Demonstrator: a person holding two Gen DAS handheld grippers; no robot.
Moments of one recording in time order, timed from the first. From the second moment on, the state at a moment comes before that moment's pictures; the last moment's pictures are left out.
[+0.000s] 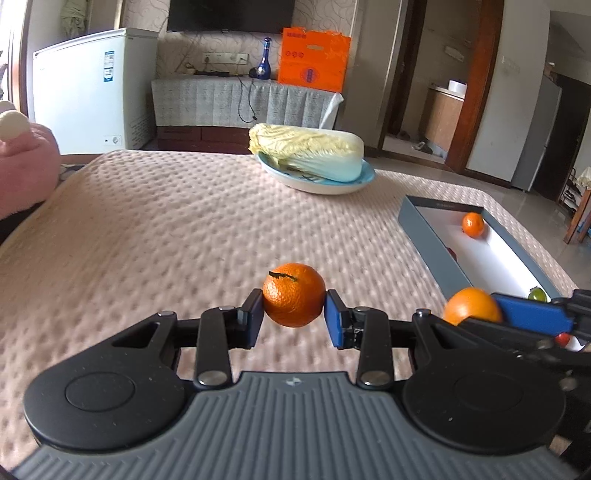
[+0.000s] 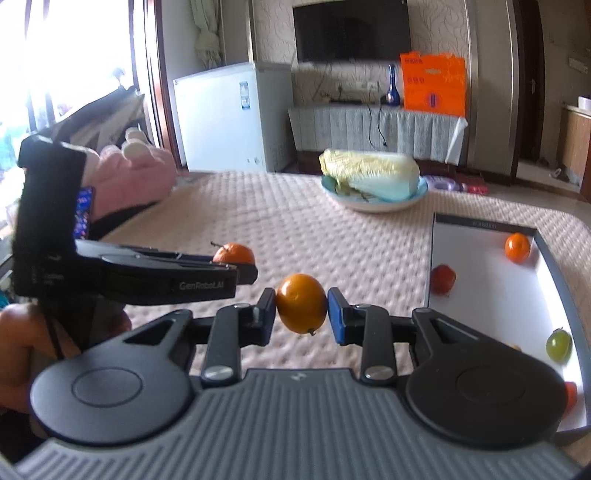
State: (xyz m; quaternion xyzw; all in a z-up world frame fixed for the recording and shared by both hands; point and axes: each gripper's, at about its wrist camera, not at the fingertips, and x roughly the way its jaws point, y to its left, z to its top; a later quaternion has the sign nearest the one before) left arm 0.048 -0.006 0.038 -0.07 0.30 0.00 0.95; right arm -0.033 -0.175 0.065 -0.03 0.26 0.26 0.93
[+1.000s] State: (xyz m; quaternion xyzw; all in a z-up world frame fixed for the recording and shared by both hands) left arm 0.054 -0.057 0.041 -0.05 0.29 -0.05 0.95; right arm -0.048 -0.219 0.079 -0.01 0.24 0.24 0.94
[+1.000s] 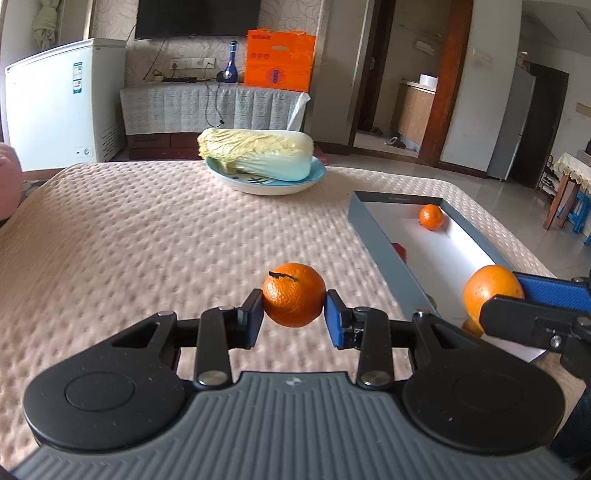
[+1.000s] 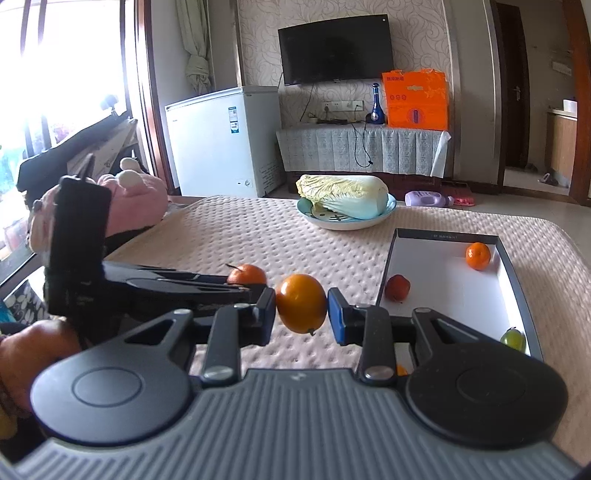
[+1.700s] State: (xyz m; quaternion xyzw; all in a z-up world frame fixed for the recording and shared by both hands) left arm 0.064 -0.065 0.044 -0.06 0.29 -0.06 0.95; right arm -0.052 -0.218 0.082 -0.01 0.23 0.26 0.94
